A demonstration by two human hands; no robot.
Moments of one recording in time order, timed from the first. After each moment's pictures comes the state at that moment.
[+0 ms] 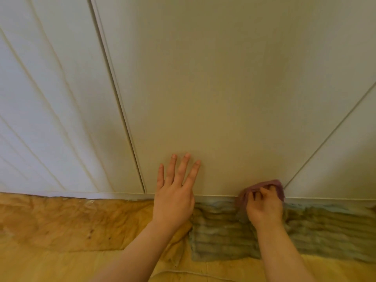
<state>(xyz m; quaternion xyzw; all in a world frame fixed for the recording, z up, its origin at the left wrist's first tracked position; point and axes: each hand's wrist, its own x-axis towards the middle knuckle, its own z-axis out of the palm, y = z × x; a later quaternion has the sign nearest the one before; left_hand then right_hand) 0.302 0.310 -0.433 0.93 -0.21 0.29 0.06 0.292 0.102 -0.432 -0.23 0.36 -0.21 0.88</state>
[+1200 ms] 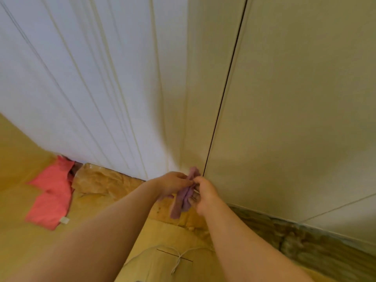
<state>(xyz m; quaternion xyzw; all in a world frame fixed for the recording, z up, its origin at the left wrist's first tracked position) 0.300 0.475 -0.208 0.78 0.13 -0.36 0.50 0.293 0.374 -0.219 -0.48 0.39 0.25 0.75</state>
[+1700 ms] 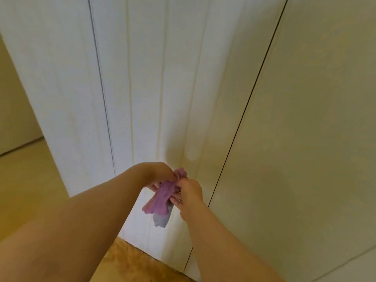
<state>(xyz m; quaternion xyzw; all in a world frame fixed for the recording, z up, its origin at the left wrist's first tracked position) 0.309 0.551 0.286 0.84 0.12 -0.28 0.46 0.285 0.440 0.258 -0.59 0.20 0.21 0.75</state>
